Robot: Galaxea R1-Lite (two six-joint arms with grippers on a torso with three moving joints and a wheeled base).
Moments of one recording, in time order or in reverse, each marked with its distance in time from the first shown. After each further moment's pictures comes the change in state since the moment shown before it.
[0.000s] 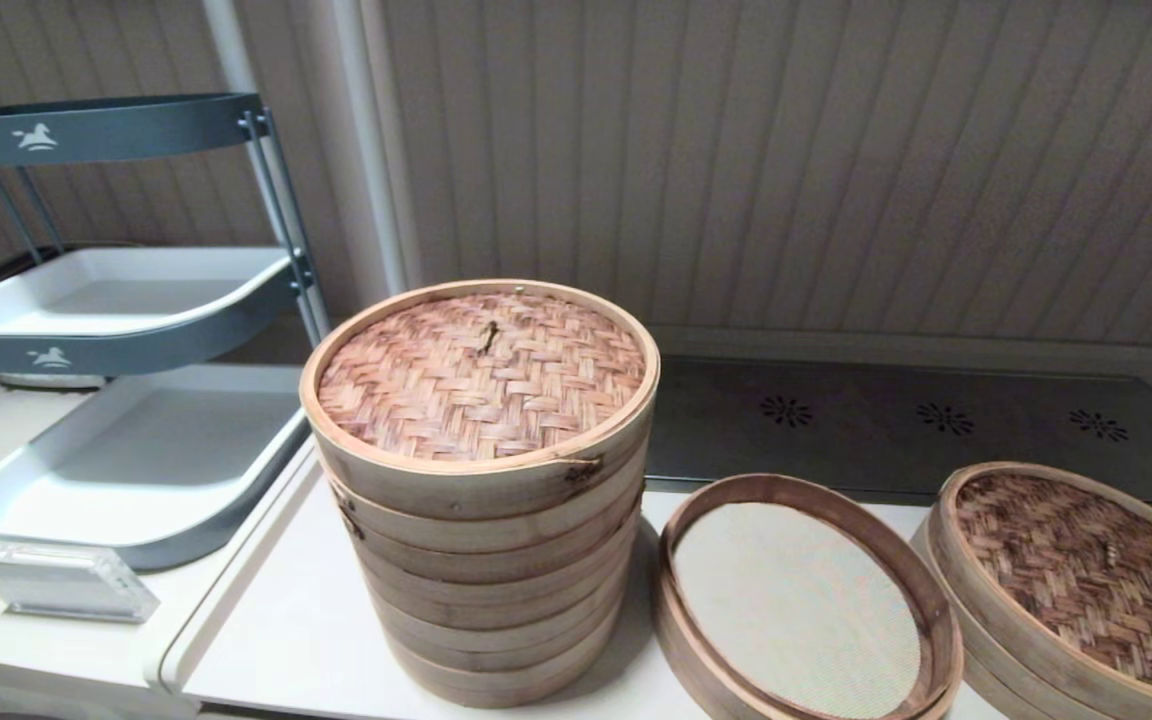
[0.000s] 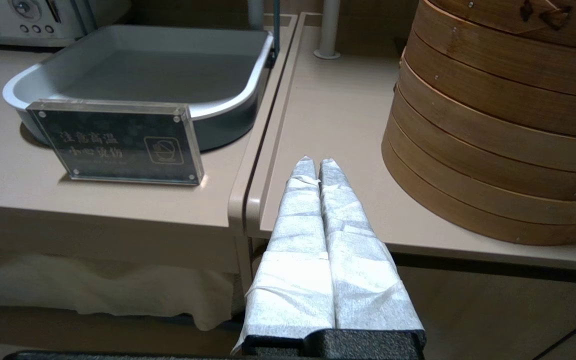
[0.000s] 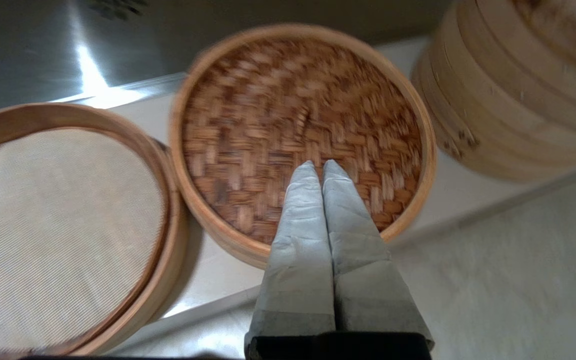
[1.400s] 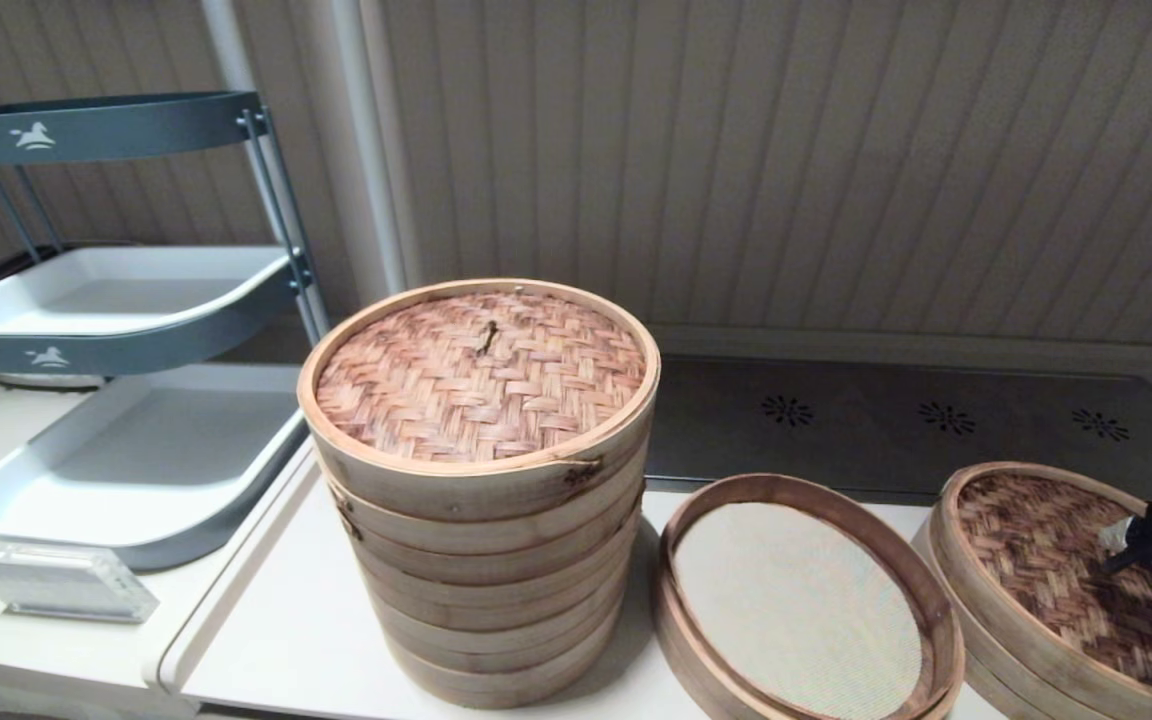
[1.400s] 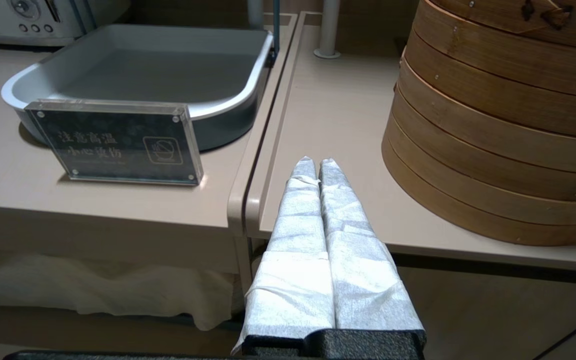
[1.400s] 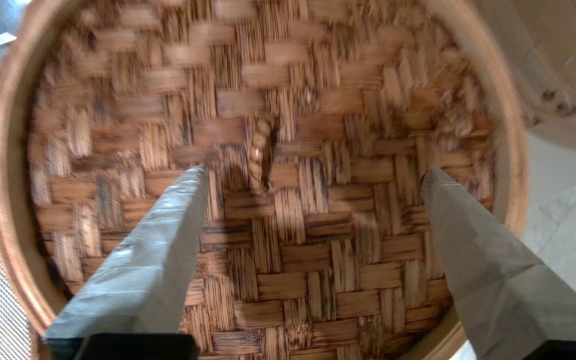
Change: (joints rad) left arm 0.000 0.000 0.000 0.000 0.000 0.000; right arm -0.240 0.551 0.091 -0.384 0.157 -0.045
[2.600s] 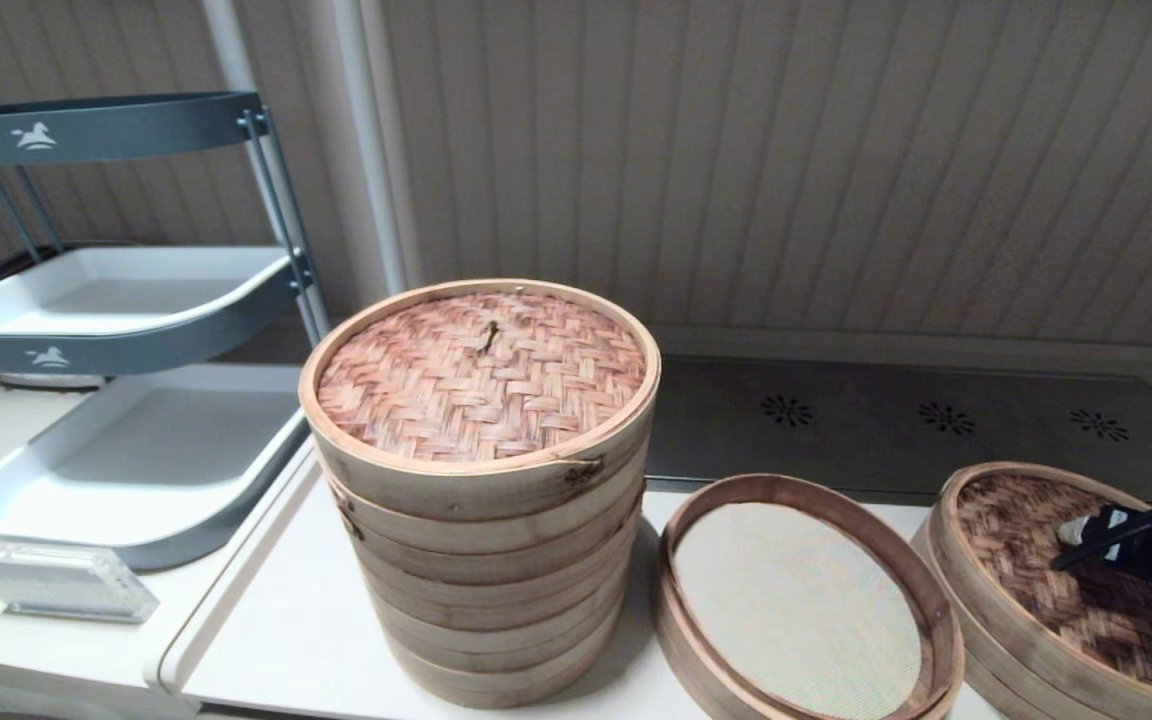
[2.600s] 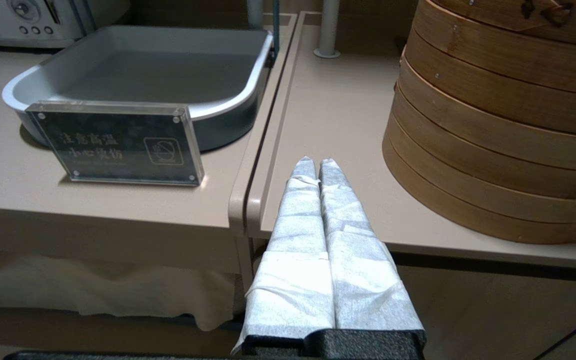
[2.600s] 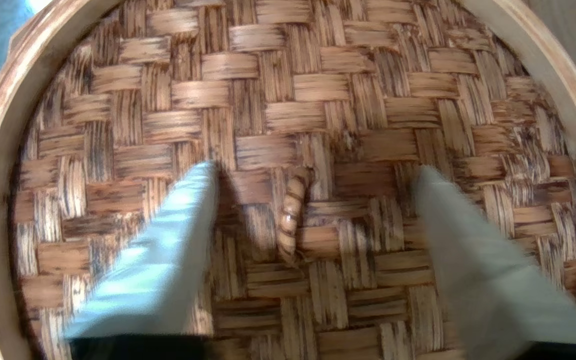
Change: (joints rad) left arm 0.000 0.000 0.000 0.000 -0.001 0.006; right arm 0.011 0.160 0.054 -0.188 0.007 0.042
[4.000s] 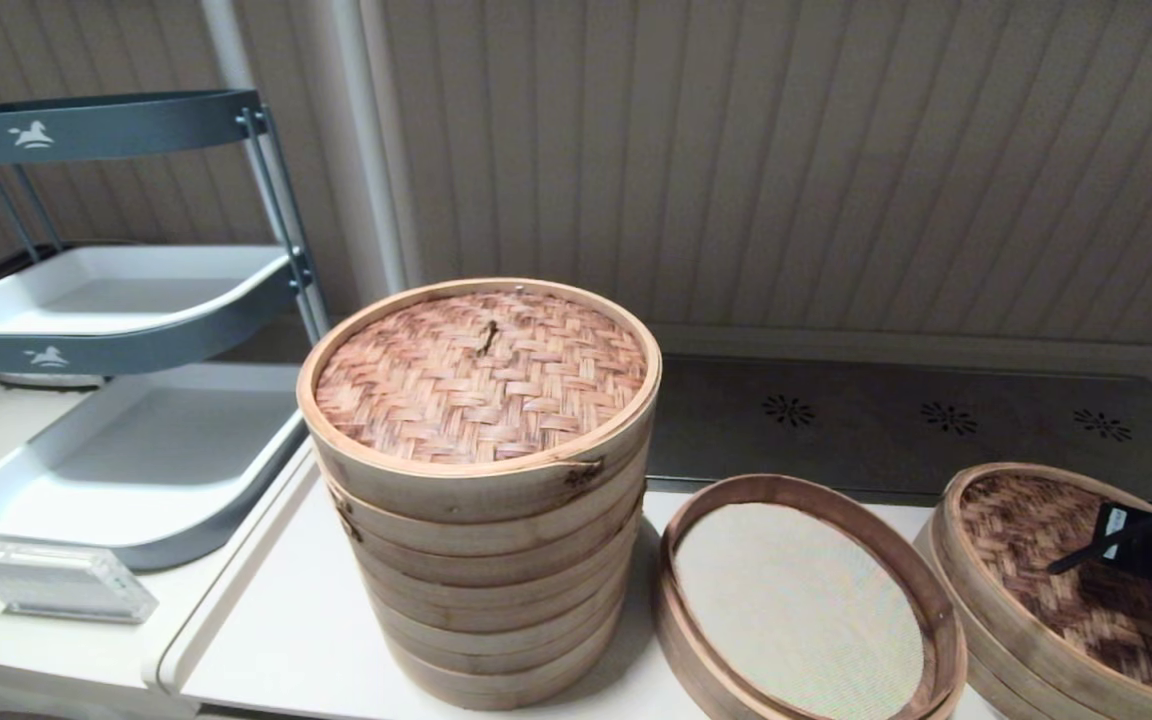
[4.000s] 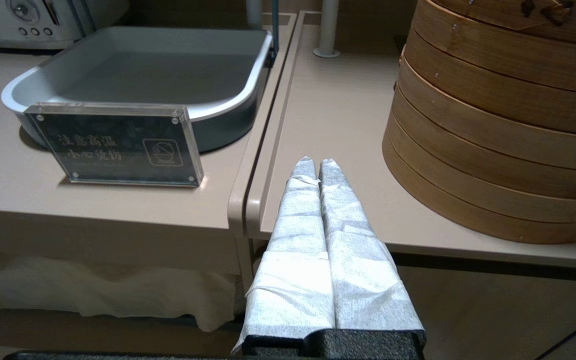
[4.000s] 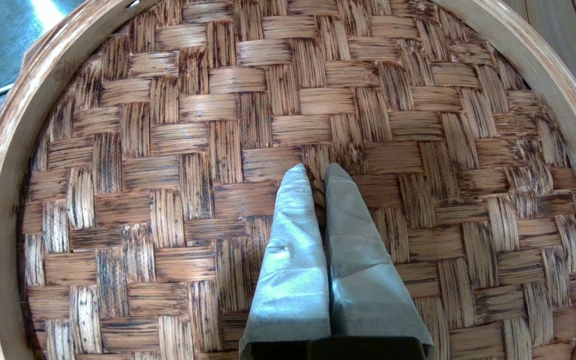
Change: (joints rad) left arm 0.000 0.000 0.000 0.000 -0.002 0.007; right arm 0.003 -0.021 0.032 -0.071 -0.004 0.002
